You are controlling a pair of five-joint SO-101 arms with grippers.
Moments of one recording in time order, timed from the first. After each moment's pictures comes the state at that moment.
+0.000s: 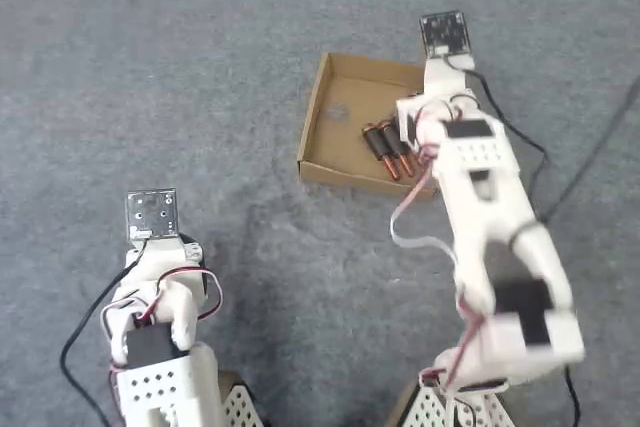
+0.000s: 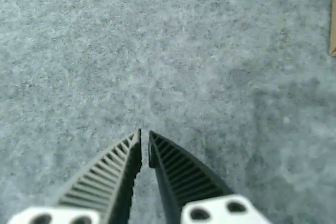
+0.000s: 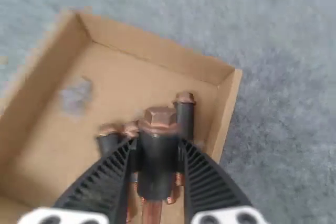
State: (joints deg) left arm -18.7 -95.9 97.3 57.9 -2.9; right arm -9.7 6.8 16.1 33.1 3.1
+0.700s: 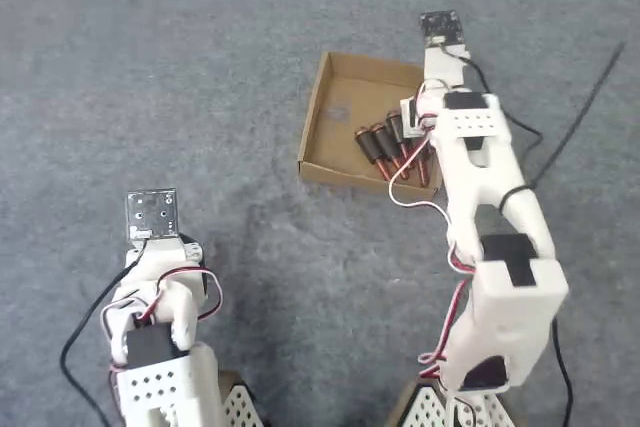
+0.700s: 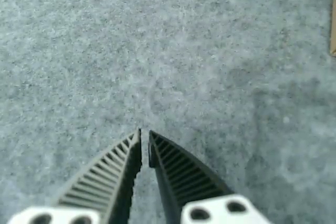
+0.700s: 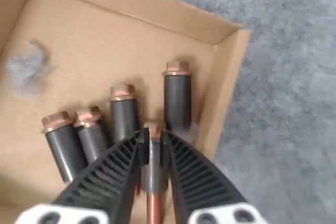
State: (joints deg) left arm -18.7 -95.9 97.3 57.9 -2.9; right arm -8.1 18.5 0.9 47.8 3.1
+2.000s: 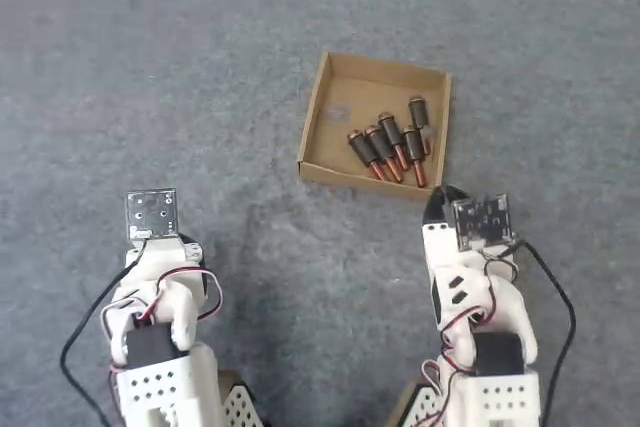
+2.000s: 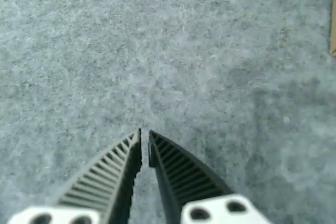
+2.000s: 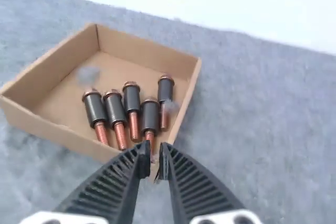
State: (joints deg) left arm -18.7 -95.9 97.3 57.9 -2.9; right arm -7.1 -103.2 94.3 39.9 8.7
